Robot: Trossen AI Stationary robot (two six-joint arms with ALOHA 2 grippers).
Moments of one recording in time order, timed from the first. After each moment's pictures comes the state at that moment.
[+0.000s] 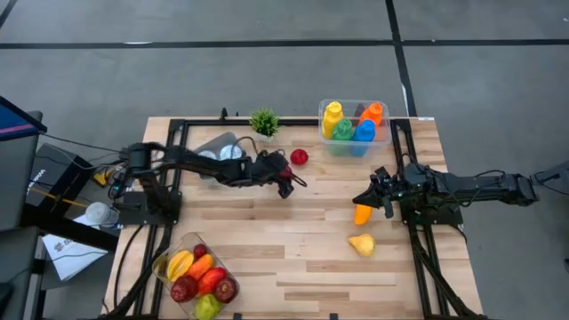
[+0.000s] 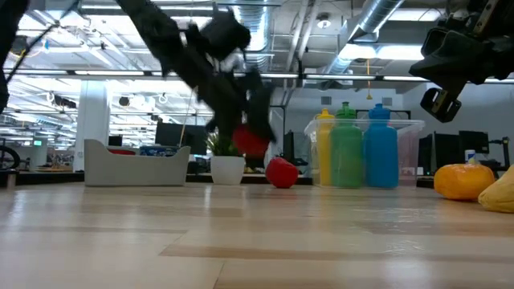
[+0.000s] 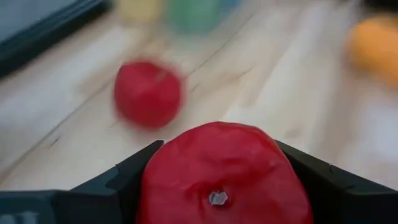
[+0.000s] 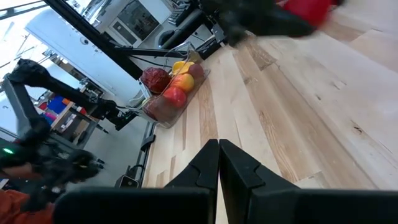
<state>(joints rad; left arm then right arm) 0.13 1.78 0.97 0.14 -0.32 -0.32 -0.04 0.35 0.17 -0.05 -0.21 0.68</state>
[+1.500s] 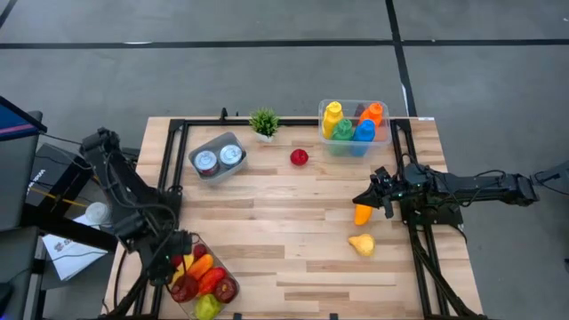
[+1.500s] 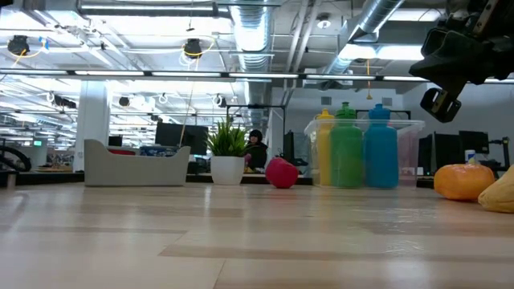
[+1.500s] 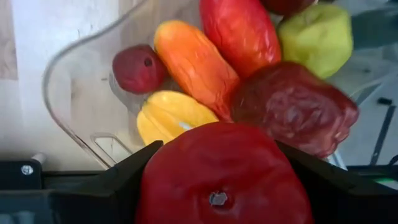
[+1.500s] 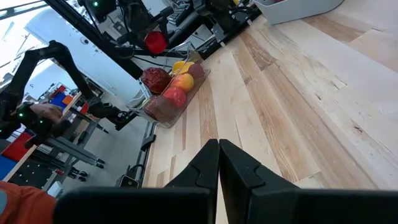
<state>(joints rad) -1.00 1.16 0.97 -1.08 -0.02 -1.12 -0.03 0.35 0.17 -0.05 -0.21 0.68</state>
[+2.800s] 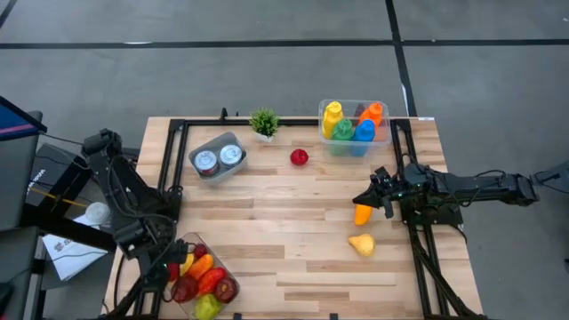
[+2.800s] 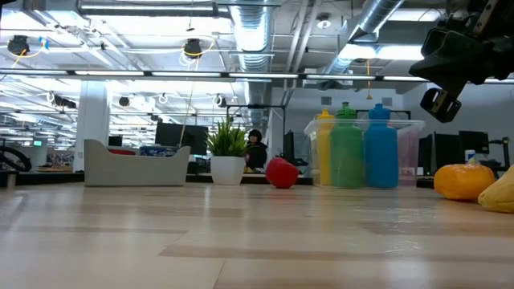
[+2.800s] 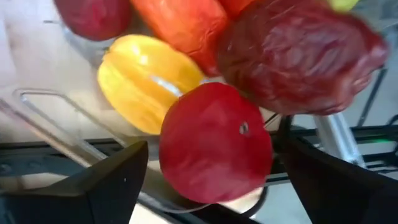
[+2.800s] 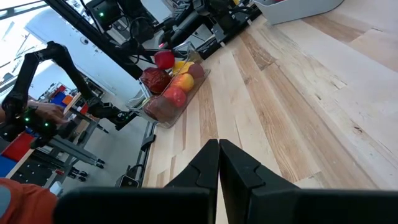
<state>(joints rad) -1.06 1.19 0.91 -1.01 0.13 -1.17 -0.04 0.35 0.17 -0.05 -0.21 0.68</state>
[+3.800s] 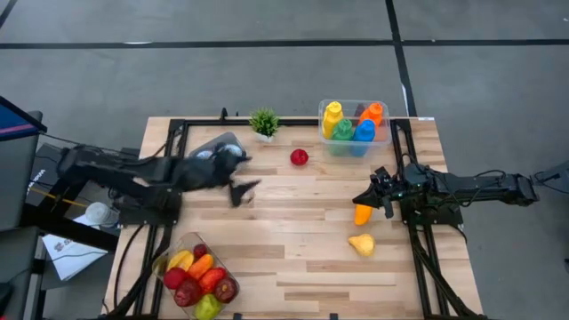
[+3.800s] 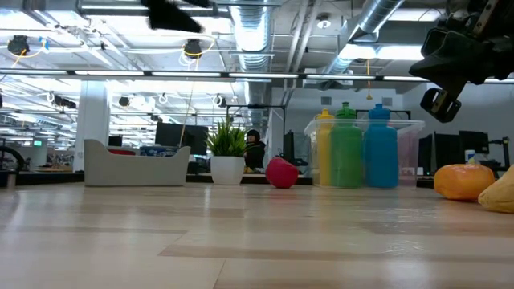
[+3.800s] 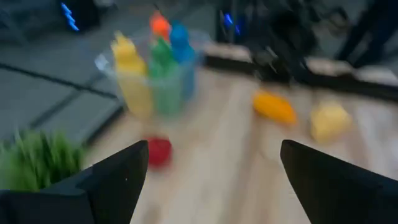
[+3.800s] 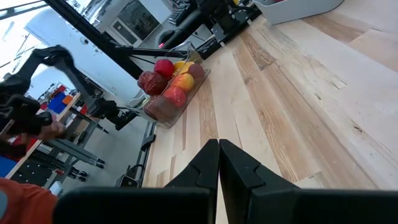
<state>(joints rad) -0.12 1.05 0.91 -0.27 -0.50 -0.18 -0.04 0.35 0.17 -0.05 -0.21 0.68</state>
